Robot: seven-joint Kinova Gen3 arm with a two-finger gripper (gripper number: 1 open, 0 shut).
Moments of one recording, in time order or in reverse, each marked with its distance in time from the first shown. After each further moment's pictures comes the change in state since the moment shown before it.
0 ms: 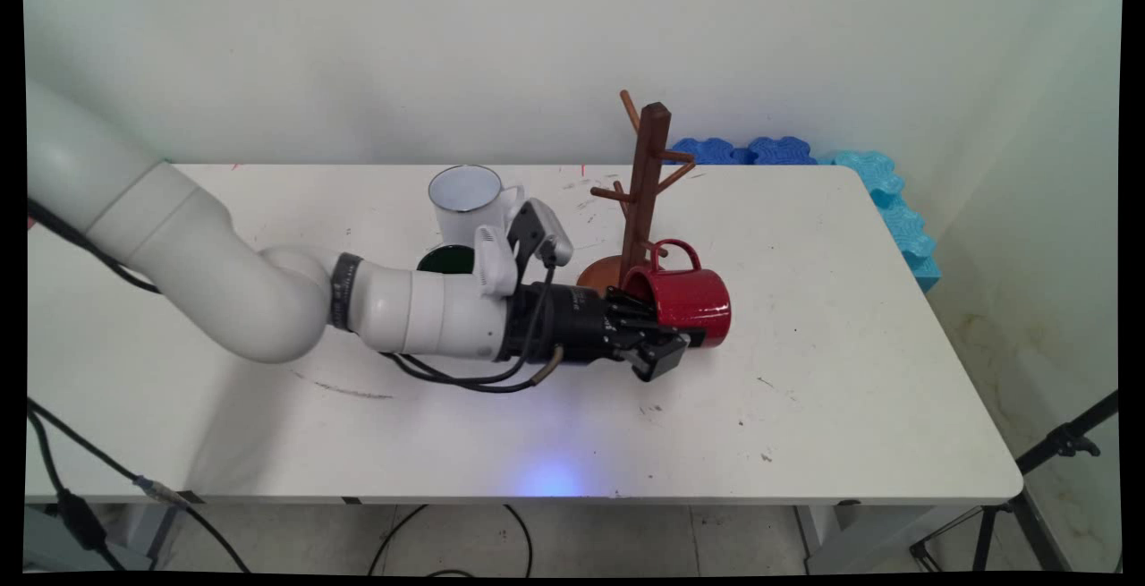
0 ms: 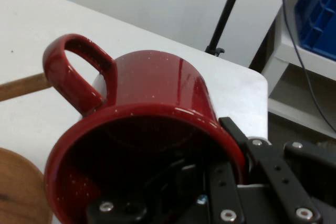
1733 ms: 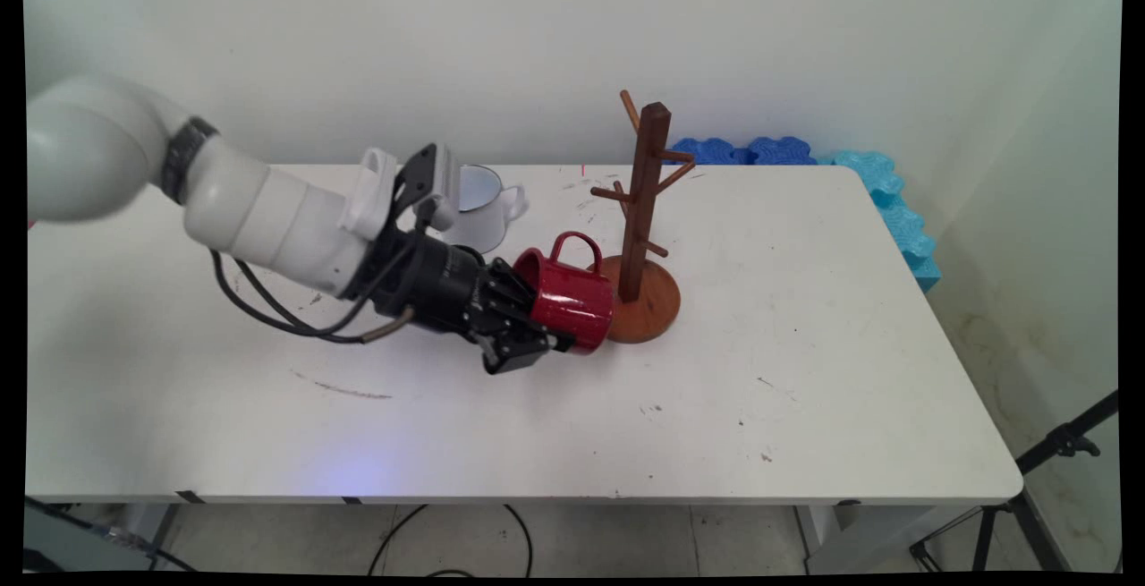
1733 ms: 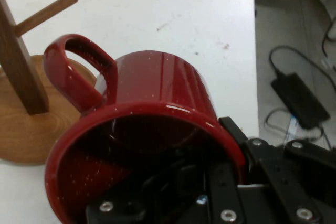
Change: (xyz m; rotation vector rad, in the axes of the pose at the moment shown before) arm 0.069 -0.009 -0.118 -0.020 -0.353 0.224
